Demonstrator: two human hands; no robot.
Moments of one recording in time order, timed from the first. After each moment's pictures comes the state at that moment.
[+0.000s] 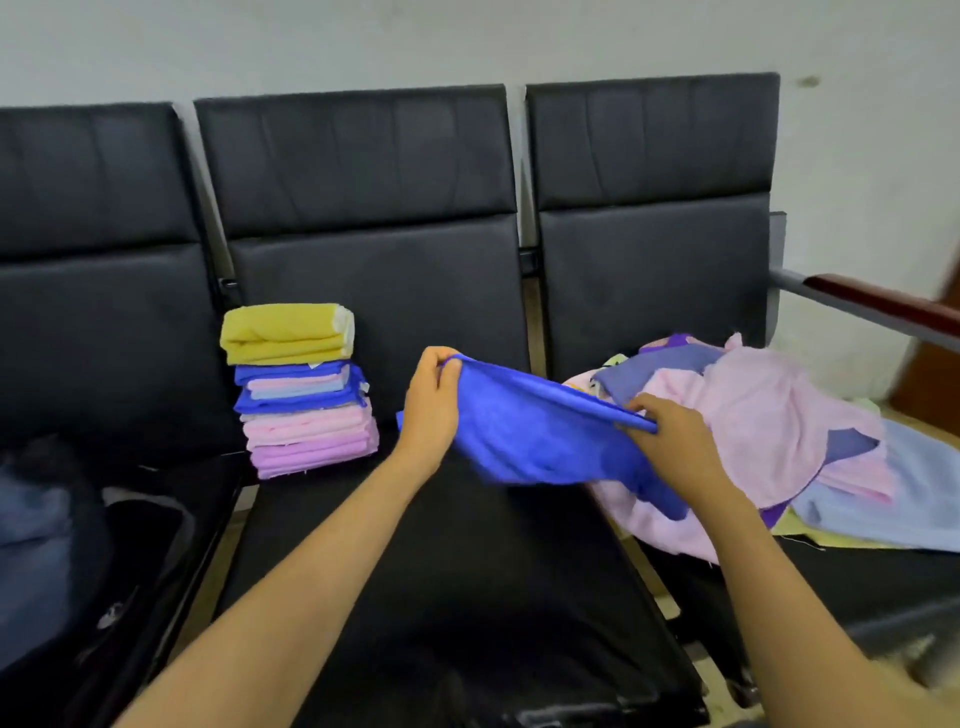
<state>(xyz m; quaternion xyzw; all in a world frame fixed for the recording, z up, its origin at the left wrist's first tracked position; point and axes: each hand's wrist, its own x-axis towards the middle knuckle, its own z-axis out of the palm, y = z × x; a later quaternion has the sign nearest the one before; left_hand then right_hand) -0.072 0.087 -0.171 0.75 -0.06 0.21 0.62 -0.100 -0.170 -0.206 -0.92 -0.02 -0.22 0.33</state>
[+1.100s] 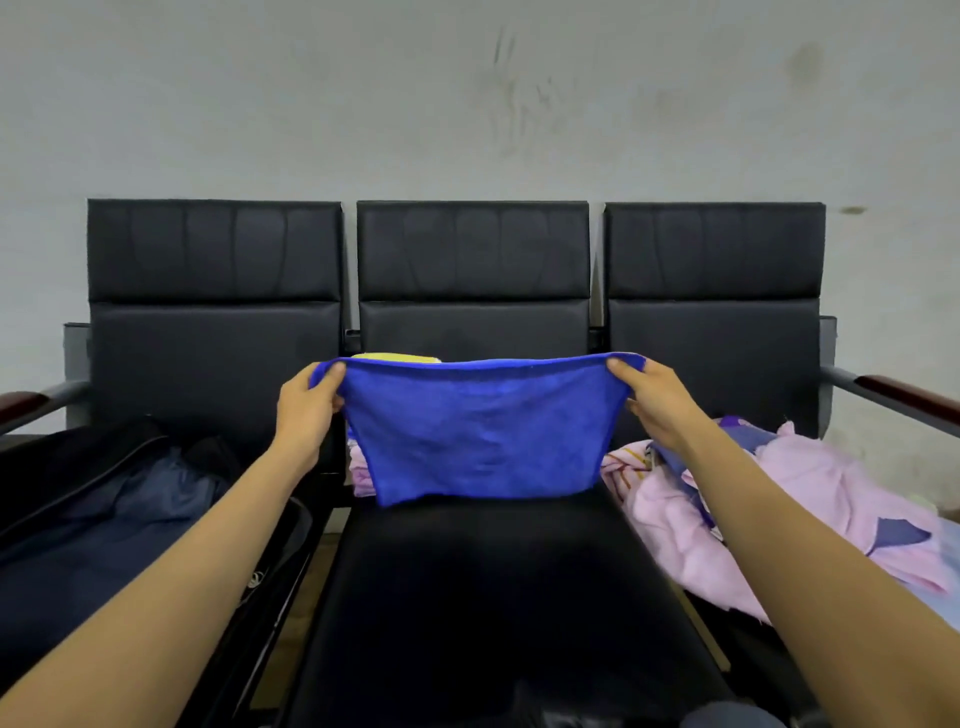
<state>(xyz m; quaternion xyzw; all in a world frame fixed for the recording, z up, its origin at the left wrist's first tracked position) -0.162 0.301 -0.094 0.69 0.07 0.31 0.65 -0.104 -0.062 -0.078 -0.68 -0.09 -0.10 0.72</state>
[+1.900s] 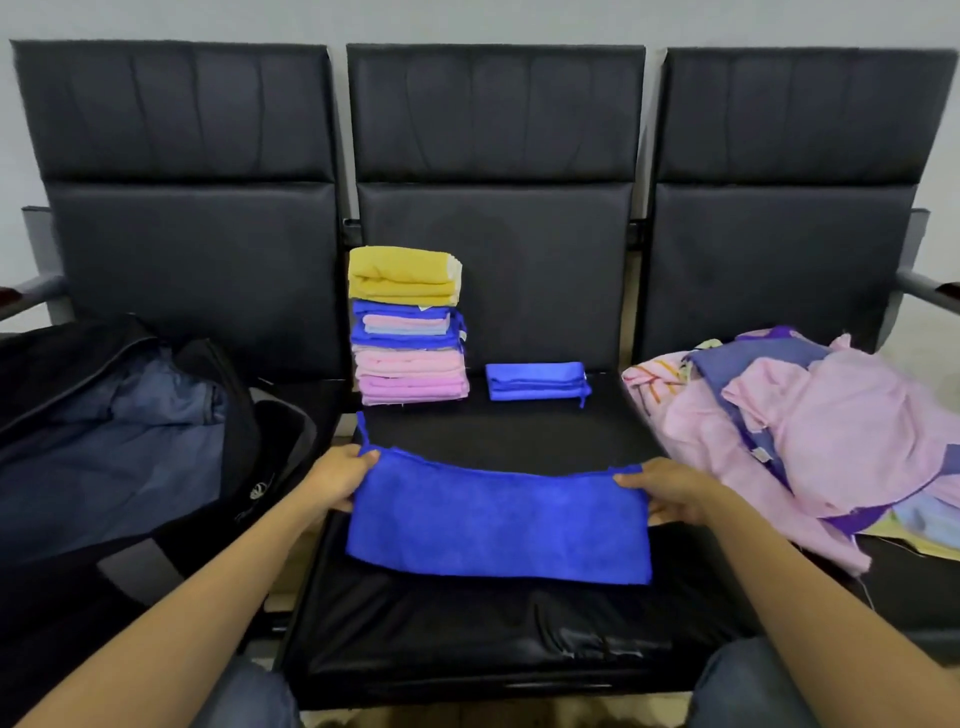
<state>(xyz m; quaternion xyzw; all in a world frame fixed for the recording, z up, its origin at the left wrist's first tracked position) -0.157 0.317 -0.279 0.81 0.23 -0.04 0.54 -0.103 -0.077 -0.271 -0.82 0.11 0.26 0.50</state>
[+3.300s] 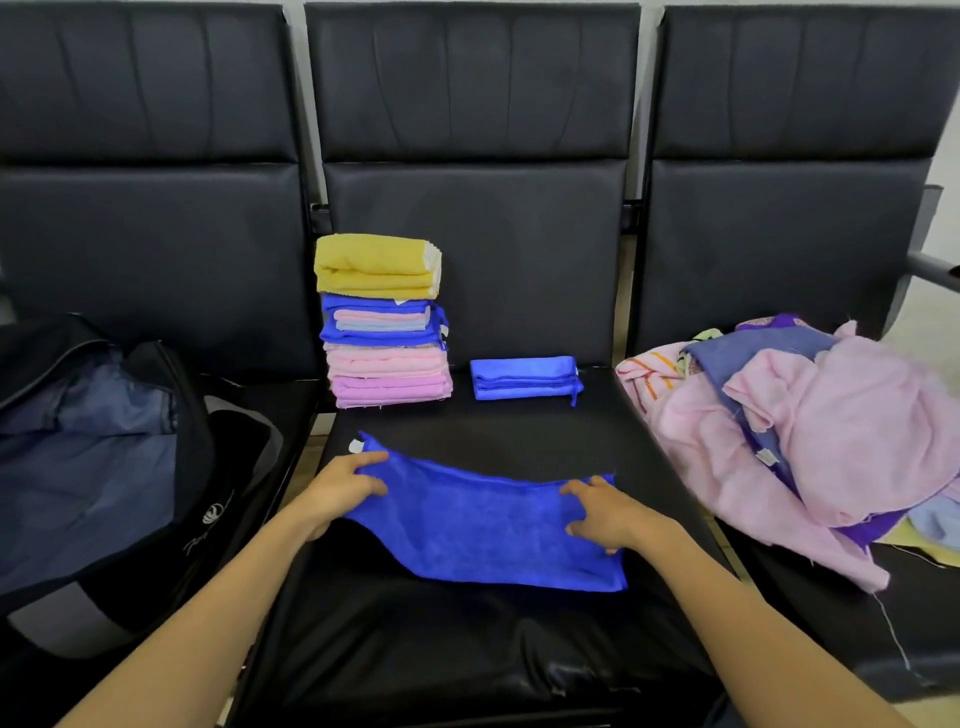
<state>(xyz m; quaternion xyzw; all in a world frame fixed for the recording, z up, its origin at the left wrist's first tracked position) -0.129 0.297 -0.291 0.83 0.18 -0.09 0.51 -0.090 -0.035 -0.307 -0.95 -0.10 0.25 0.16</state>
